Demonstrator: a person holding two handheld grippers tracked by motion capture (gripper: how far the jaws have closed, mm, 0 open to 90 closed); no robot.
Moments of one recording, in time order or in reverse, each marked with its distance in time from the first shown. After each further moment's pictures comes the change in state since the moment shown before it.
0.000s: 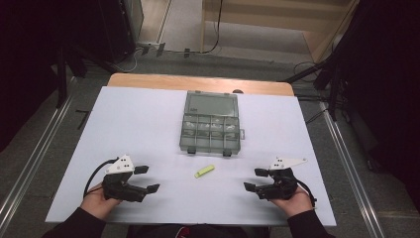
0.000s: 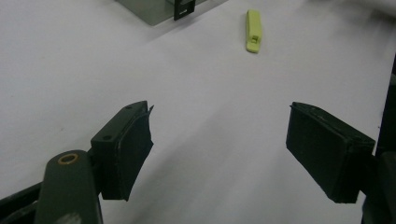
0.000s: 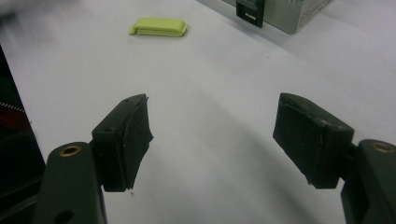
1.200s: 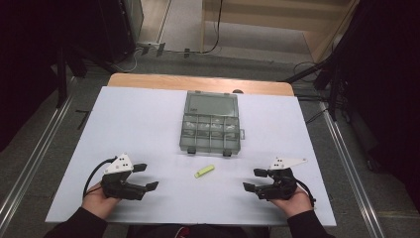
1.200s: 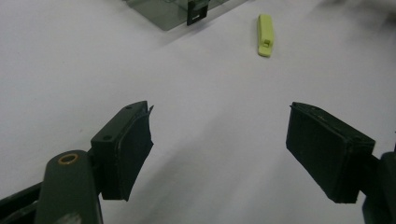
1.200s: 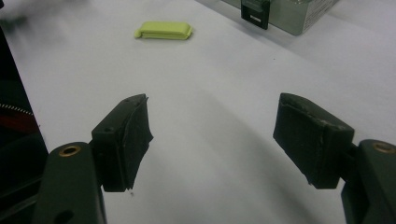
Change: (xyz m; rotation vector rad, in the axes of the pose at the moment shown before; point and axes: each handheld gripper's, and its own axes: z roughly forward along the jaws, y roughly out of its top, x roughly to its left) left arm 0.002 0.000 -0.002 -0.018 0.032 0.009; right arm 0.001 0.000 0.001 -0.009 0.021 0.015
